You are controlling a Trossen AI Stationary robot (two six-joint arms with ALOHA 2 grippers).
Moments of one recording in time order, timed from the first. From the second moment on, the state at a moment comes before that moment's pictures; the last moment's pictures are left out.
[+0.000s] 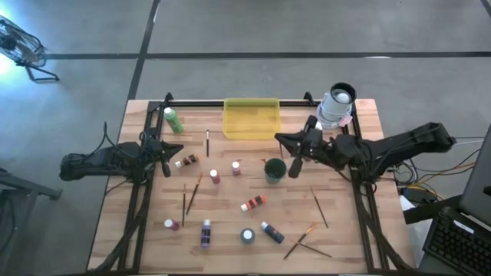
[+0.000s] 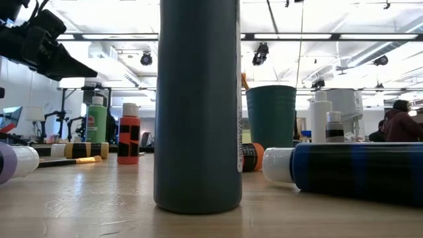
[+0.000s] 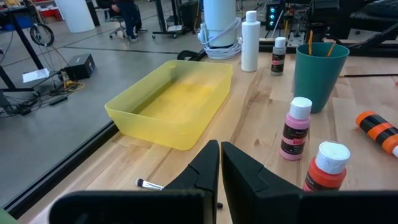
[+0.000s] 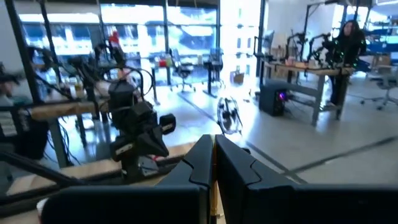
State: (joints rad) left arm -0.01 0.00 0.26 -0.53 -0.44 -0.02; right arm 0.20 1.13 0.87 0.35 0.58 0.02
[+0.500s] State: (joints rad) left arm -0.01 0.00 0.26 -0.53 -0.44 -0.02; right arm 0.13 1.19 0.70 0.51 0.44 0.11
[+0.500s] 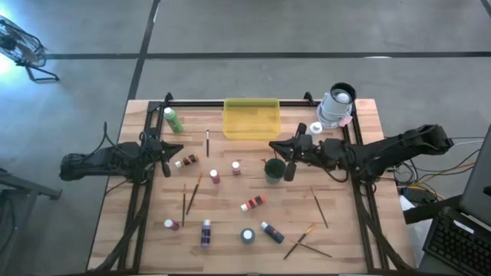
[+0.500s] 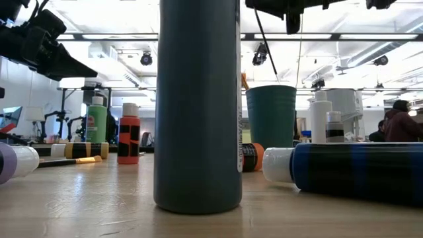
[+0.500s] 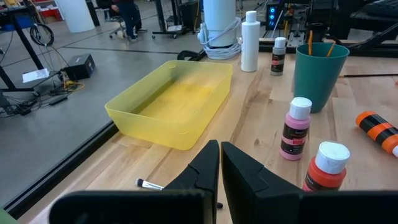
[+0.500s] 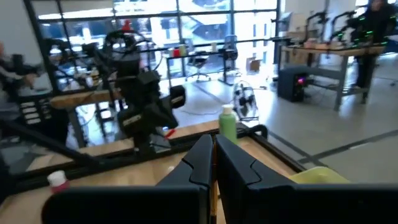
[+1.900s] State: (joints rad) left arm -0.01 0.00 0.26 -0.52 -0.44 -0.02; right arm 0.08 1.54 0.44 1.01 0.32 0.21
